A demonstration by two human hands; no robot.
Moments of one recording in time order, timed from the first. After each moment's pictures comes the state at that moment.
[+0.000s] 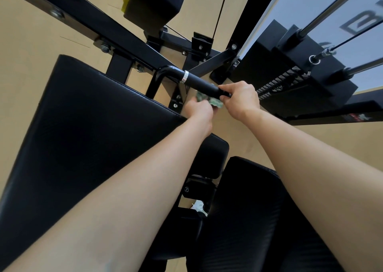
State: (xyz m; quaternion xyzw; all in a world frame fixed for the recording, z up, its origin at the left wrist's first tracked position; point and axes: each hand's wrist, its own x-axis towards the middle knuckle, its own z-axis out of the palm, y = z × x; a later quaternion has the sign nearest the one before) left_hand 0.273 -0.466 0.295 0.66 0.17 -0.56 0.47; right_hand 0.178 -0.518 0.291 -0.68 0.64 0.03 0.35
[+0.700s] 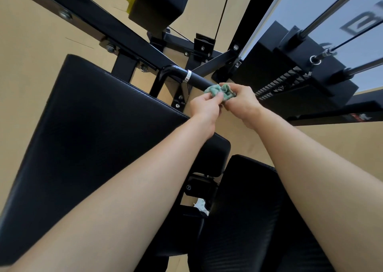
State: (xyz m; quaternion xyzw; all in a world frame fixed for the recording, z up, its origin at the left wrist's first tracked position) left_hand 0.277 -0.454 0.325 0.68 0.02 -0.61 0.40; right_hand 0.175 -0.508 0.306 -0.53 0.62 -0.07 0.57
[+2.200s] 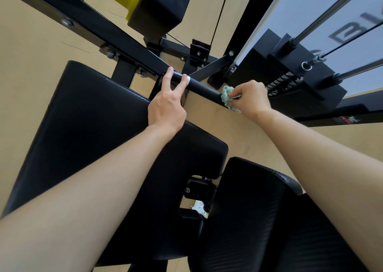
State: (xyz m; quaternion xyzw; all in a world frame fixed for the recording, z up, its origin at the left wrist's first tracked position) left_hand 0.367 -0.429 0.314 0.78 -0.58 -0.22 0.10; right_hand 0.155 -0.530 0.308 -0.70 0.63 0.01 0.33
